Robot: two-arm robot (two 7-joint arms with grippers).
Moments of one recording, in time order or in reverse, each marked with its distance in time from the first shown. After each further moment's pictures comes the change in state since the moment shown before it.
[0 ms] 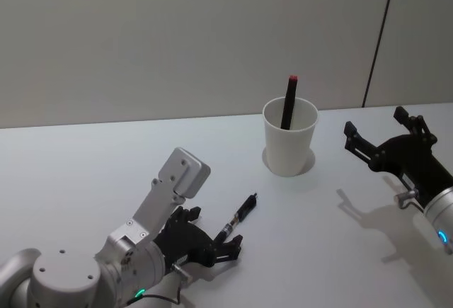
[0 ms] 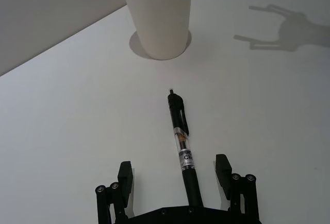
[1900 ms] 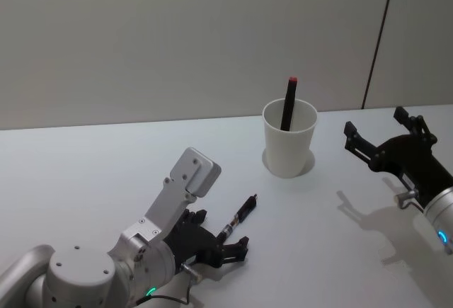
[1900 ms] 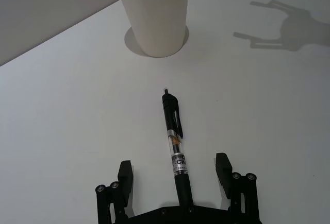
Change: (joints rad) left arm -0.012 -0.054 0.003 0.014 0.037 0.069 0.002; right arm 0.000 0.000 0.000 0.000 0.000 0.000 0.000
